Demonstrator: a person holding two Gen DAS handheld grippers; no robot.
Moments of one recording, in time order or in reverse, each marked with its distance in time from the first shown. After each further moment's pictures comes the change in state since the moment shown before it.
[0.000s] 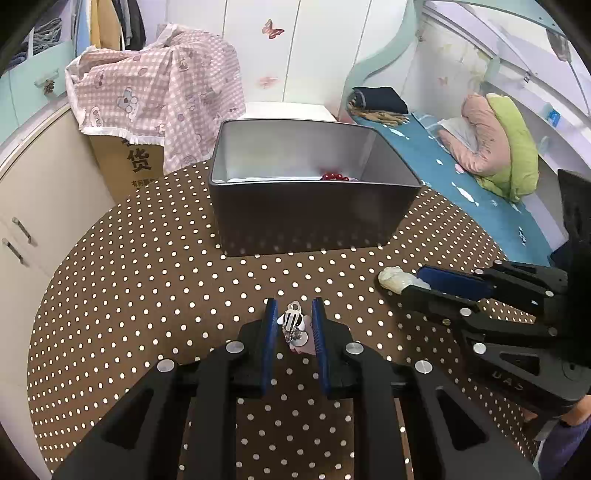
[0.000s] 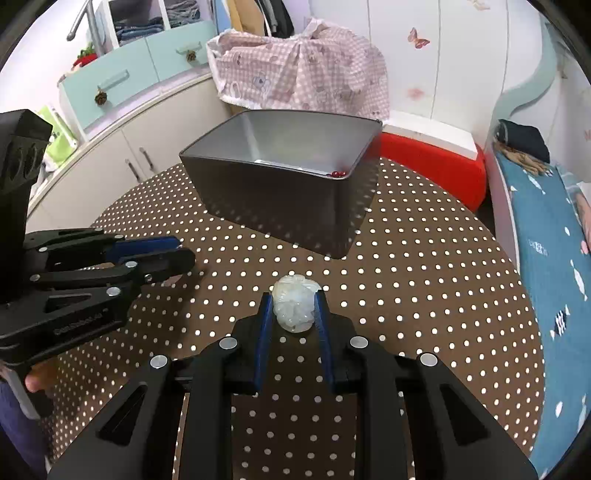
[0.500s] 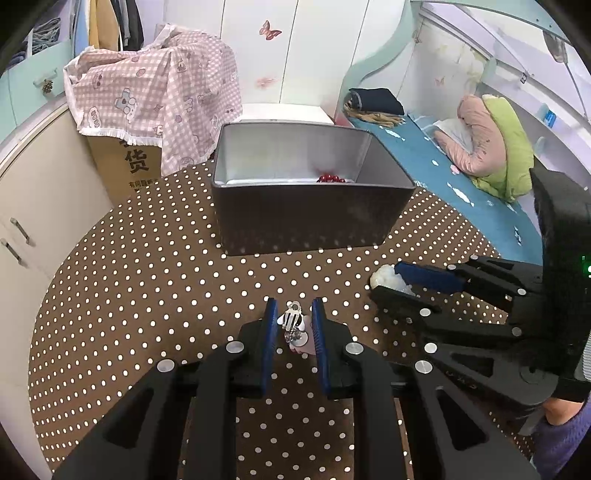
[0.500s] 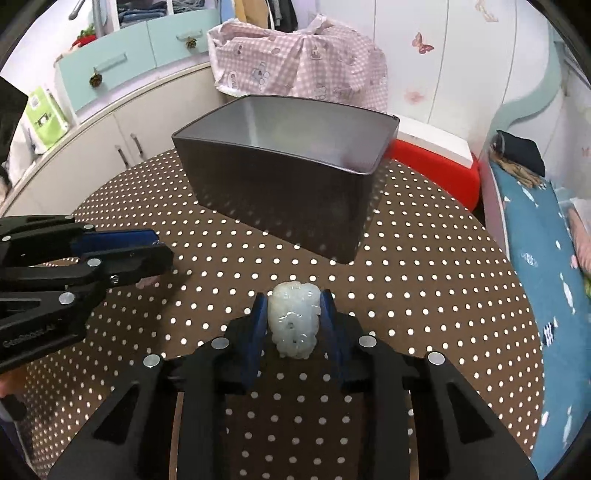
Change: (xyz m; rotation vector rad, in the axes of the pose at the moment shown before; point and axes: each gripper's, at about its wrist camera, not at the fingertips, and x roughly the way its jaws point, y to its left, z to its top) left arm -0.007 0.000 -0.002 -0.002 -0.007 -0.021; right arm 0.021 0.012 0.008 -0.036 0.002 -0.059
